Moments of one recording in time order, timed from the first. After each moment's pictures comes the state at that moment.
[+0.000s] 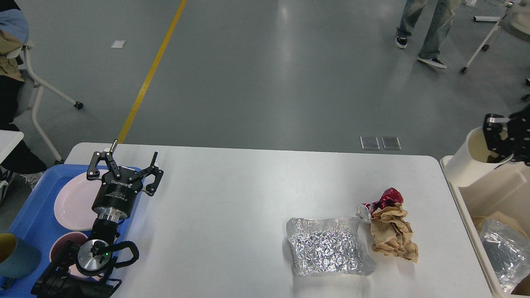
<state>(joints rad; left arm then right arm) -0.29 0.03 -1.54 -0.77 0.20 -0.62 -0.09 2.40 -0.46 -1.75 1.48 0.15 0.72 -0.08</state>
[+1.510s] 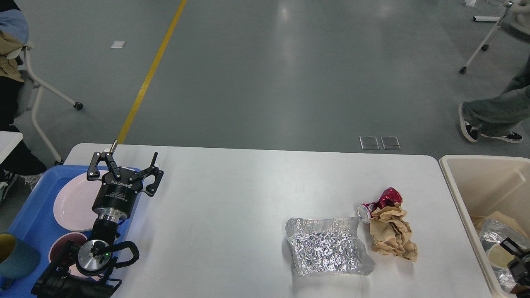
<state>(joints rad) -0.29 0.03 -1.54 -0.77 0.20 -0.62 -0.09 0.49 -0.37 -0.81 -0.02 0.13 0.02 -0.11</state>
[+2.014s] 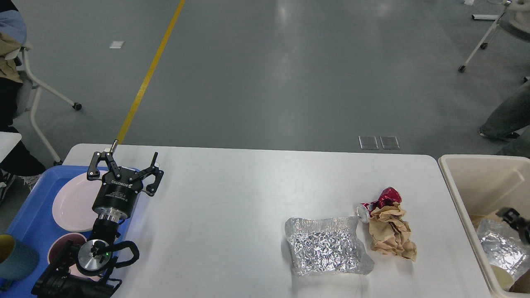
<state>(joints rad) -0.29 0.03 -1.54 -0.77 0.20 -0.62 -0.09 0.73 -0.53 -0.82 0.22 0.09 0.16 -0.11</state>
